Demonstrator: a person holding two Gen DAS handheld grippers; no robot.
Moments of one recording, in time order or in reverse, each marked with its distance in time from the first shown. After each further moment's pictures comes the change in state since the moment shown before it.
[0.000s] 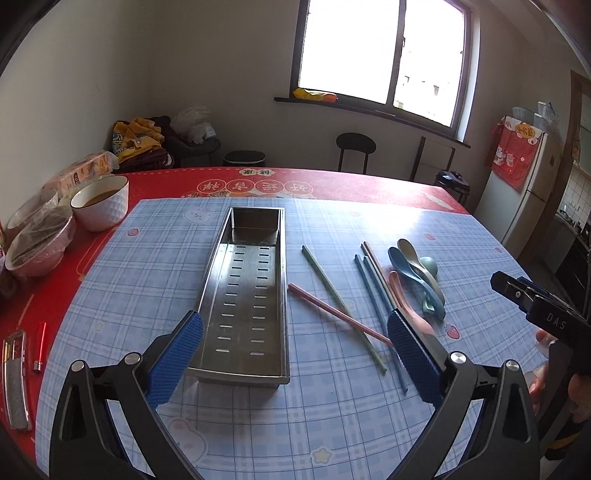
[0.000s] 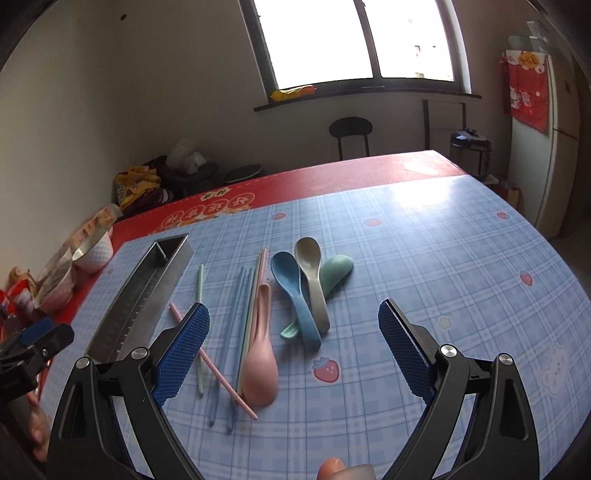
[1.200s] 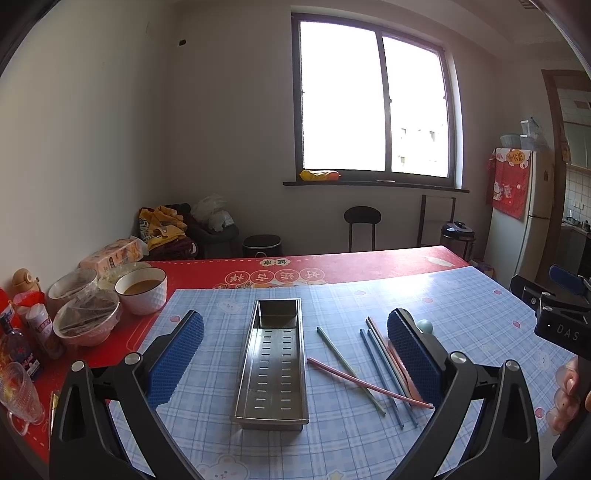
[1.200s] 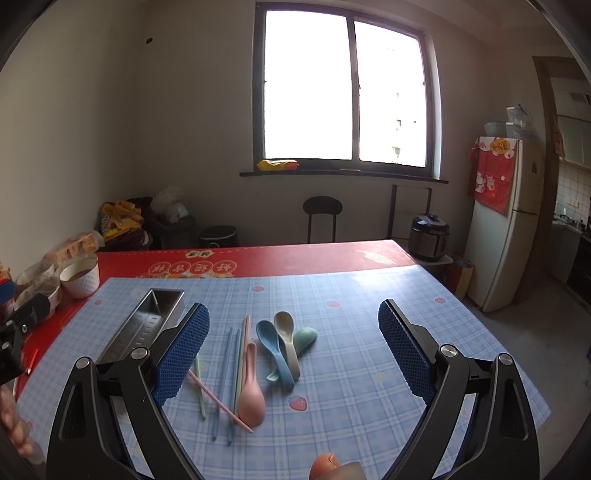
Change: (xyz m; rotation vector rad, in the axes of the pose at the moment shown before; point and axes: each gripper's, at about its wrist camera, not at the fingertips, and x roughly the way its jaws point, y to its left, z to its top) left arm -0.105 -0.016 0.021 0.096 -0.332 0.088; right arm -0.118 0.058 0.018 -0.155 -0.282 -0.187
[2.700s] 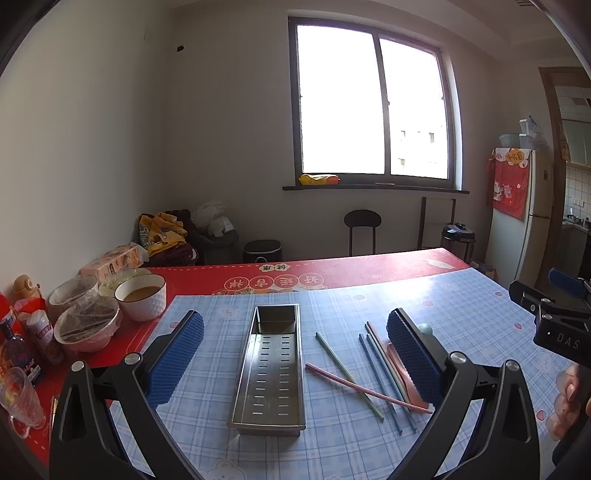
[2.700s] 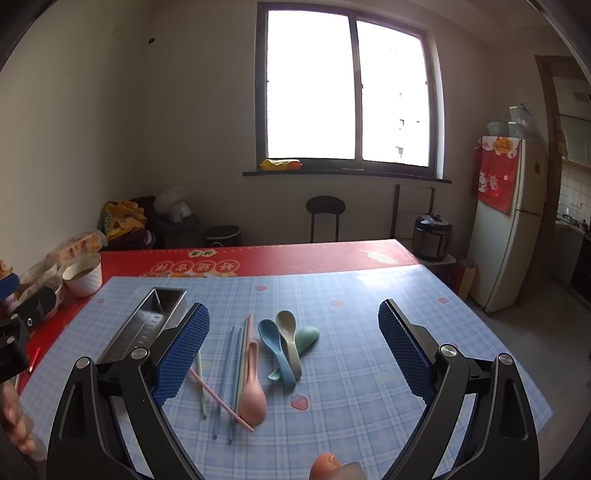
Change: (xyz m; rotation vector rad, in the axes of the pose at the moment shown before) left arm 0.002 -0.007 0.003 0.016 -0.017 0.010; right arm -0.001 0.000 0.001 -0.001 0.004 0.016
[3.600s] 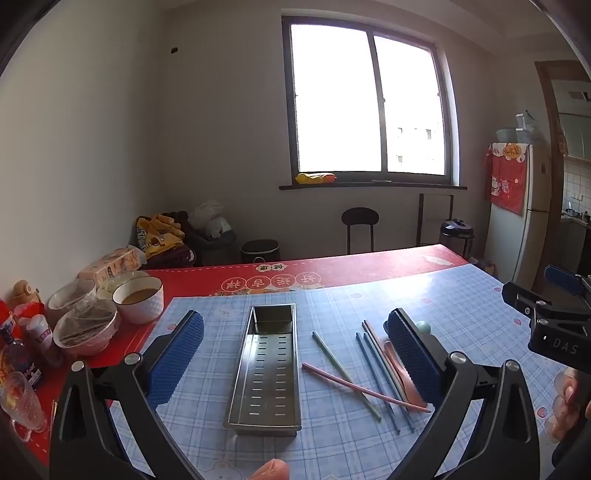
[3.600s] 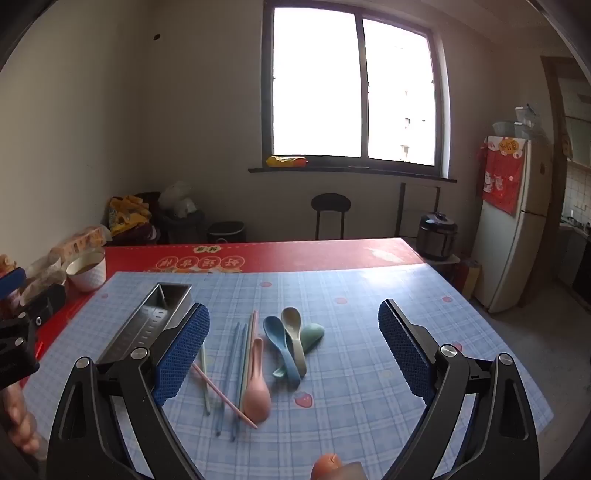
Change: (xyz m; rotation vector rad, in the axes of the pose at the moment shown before) left arm 0.001 -0.009 0.001 0.022 0.011 -0.007; right arm -0.001 0.000 -0.007 -0.017 0.013 0.016
